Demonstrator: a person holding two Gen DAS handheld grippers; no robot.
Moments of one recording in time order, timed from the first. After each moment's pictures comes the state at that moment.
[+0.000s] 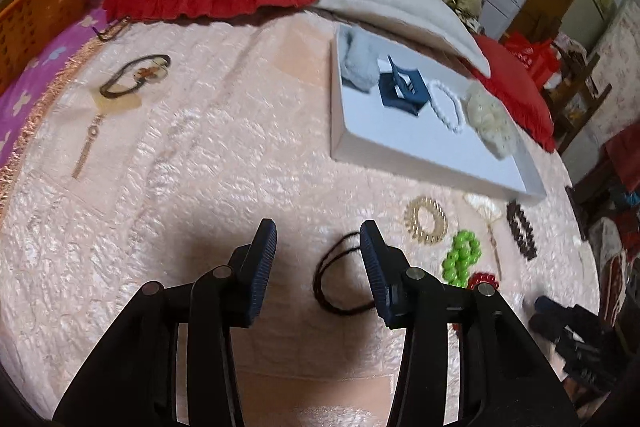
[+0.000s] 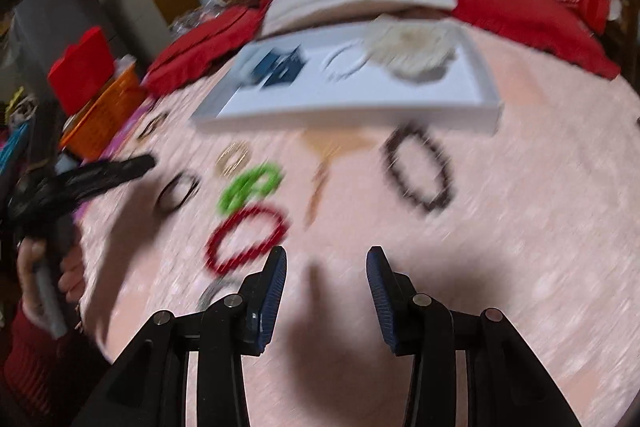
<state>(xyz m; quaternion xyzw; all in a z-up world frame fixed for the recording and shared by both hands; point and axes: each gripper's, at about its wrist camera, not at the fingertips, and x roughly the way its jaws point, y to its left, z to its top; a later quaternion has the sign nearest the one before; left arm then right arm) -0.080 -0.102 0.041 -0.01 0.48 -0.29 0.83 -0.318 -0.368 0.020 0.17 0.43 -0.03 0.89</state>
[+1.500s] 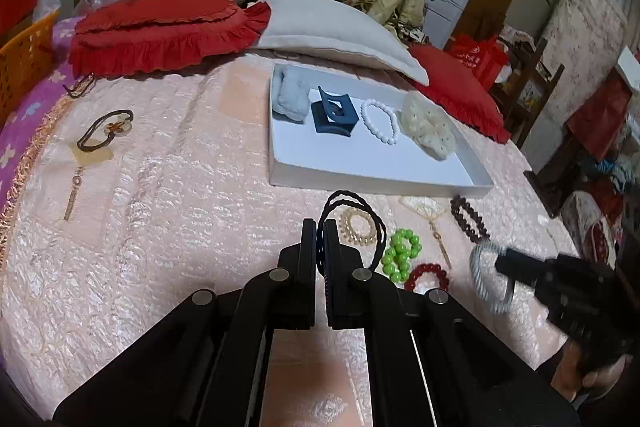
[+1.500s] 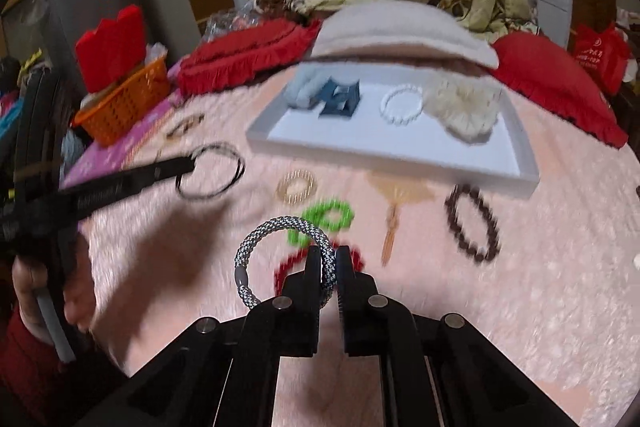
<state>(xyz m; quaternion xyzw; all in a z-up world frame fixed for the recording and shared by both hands) -0.108 -0.100 0.080 0.00 0.41 -0.37 0.83 -0.291 -0.321 0.070 0.10 0.39 -0.05 0.92</state>
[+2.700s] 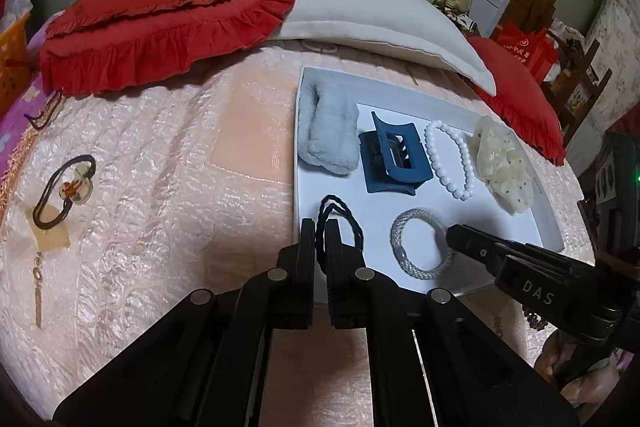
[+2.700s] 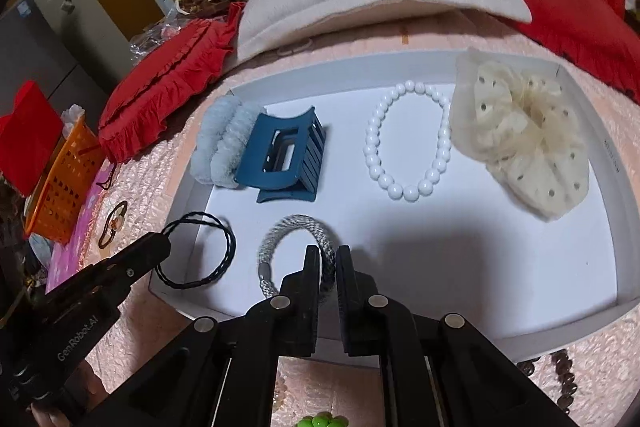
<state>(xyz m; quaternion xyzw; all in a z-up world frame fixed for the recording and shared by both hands) -0.002 -0.175 0.053 0.02 0.46 -0.31 0.83 -0.119 -0.391 0.022 0.22 0.45 -0.08 0.86</state>
